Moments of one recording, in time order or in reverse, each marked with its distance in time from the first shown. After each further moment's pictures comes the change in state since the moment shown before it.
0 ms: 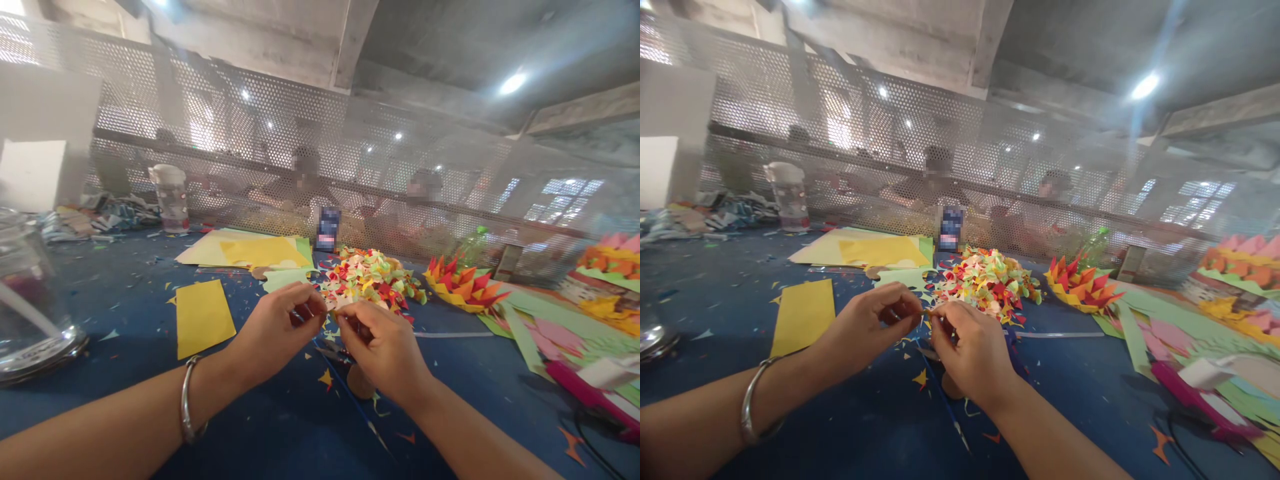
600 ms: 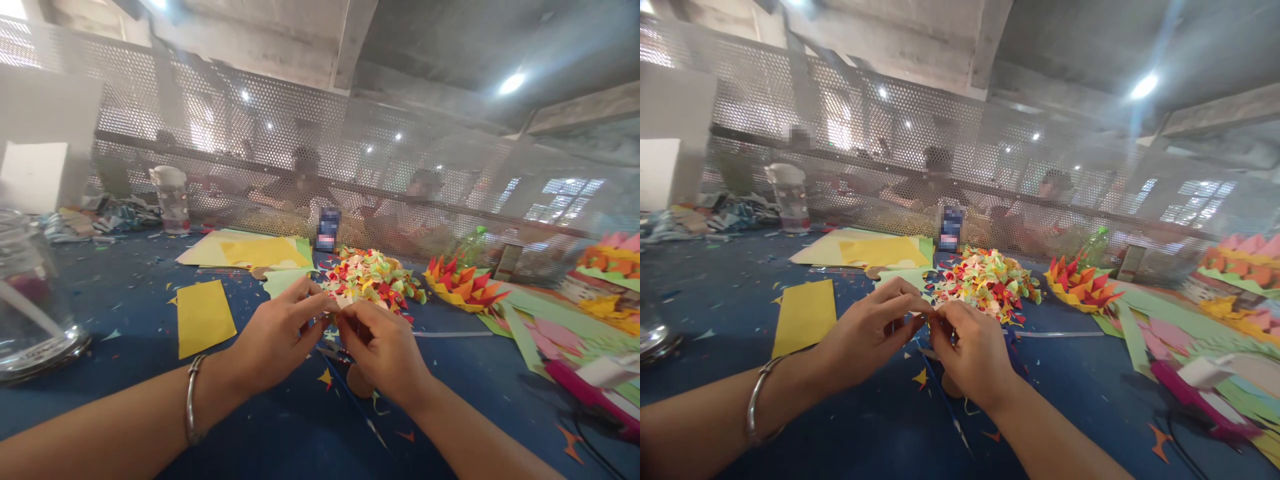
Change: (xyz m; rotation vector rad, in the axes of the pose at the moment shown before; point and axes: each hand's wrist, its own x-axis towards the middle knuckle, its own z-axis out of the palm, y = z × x) left_hand -0.006 0.000 -0.003 0.276 -0.053 0.257; right_hand 0.000 -0.002 -0.001 0.025 -0.018 0.002
